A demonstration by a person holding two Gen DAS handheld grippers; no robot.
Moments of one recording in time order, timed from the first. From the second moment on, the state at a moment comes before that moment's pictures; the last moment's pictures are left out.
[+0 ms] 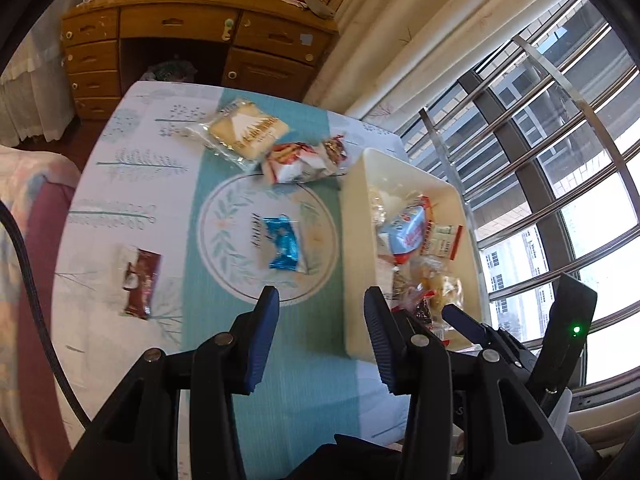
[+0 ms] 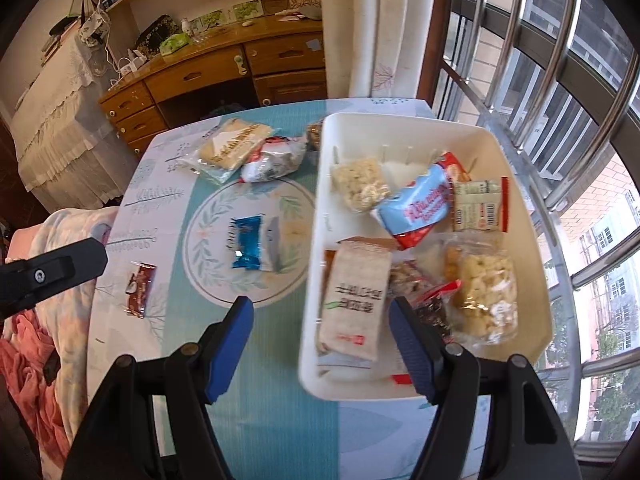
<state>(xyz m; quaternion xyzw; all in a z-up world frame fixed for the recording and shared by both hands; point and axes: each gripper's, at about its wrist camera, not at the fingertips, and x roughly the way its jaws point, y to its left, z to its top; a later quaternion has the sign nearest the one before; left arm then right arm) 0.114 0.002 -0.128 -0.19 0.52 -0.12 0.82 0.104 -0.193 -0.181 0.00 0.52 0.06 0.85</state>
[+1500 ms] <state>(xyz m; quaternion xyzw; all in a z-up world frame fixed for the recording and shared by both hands) 0.184 0.120 -0.311 -0.16 0.66 -0.05 0.73 0.152 -0.077 -0.295 0.01 0.44 -0.04 0.90</state>
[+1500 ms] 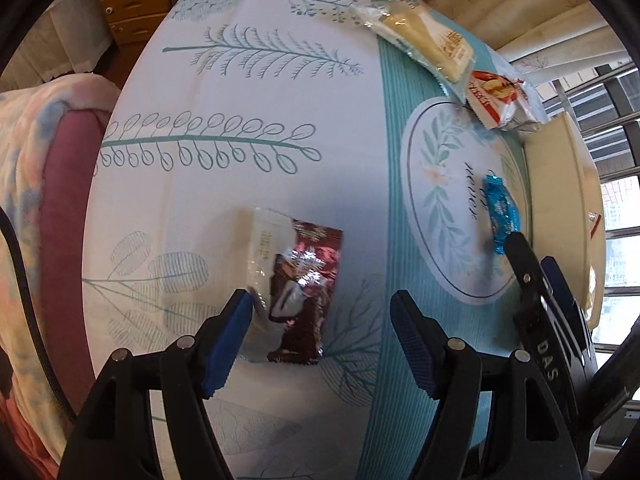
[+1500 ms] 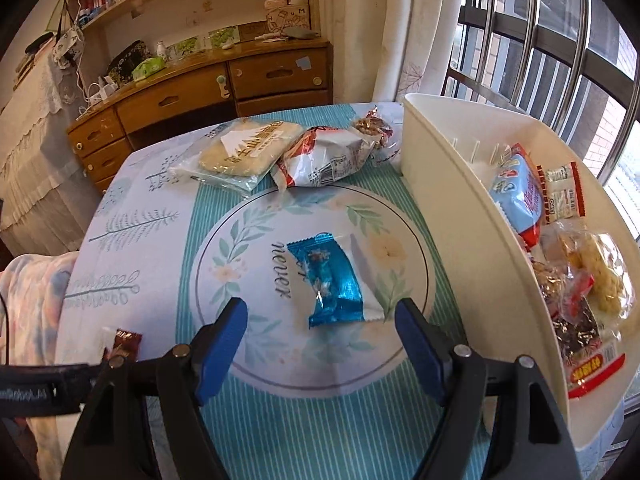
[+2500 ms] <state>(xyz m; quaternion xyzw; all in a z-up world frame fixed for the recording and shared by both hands) 0.198 0.139 -0.323 -0.17 0.68 0.00 0.71 0.190 -0.076 -0.322 0.02 0.52 -0.04 0.85</state>
